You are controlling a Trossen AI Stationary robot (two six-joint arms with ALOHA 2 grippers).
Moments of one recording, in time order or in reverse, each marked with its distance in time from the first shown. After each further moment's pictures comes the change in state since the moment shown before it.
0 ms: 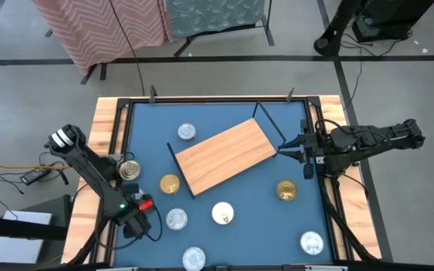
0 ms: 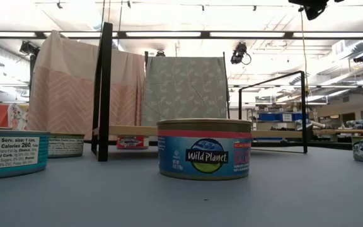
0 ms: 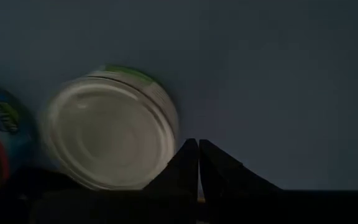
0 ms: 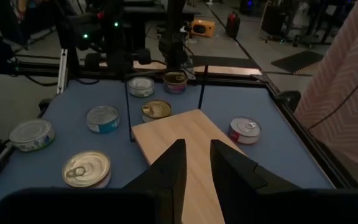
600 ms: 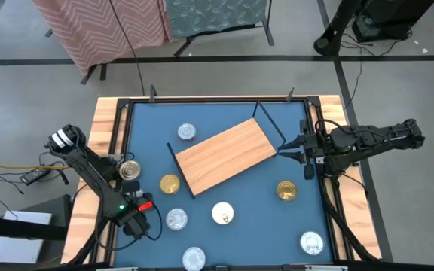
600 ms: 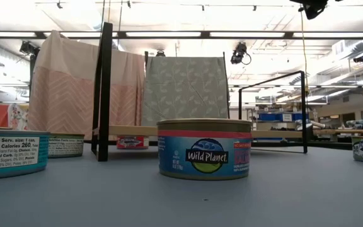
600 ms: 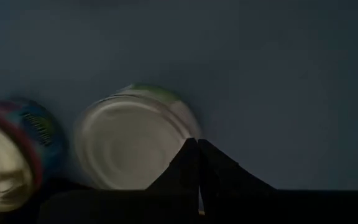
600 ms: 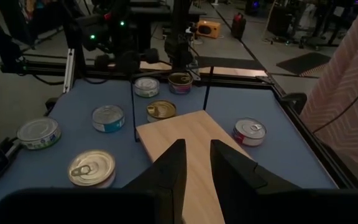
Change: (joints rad) left arm -0.003 0.001 0.000 -0.035 -0.097 -0.005; right arm 0.000 0.000 0.000 0.003 -0.027 -0.002
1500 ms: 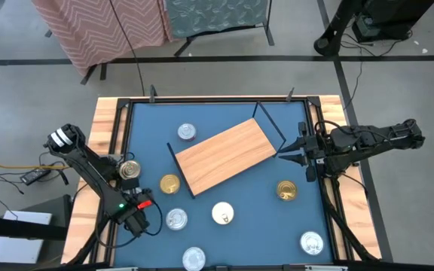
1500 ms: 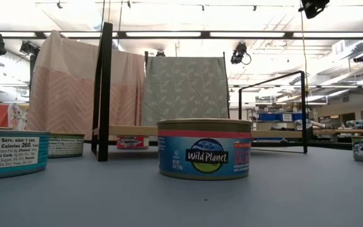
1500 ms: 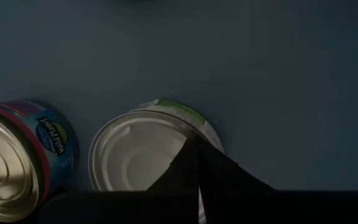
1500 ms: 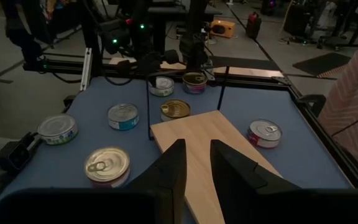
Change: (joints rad) left arm -0.004 -0.005 -0.079 0.063 -0.067 -0.086; right arm 0.000 0.000 0.000 -0.001 -0.058 0.000
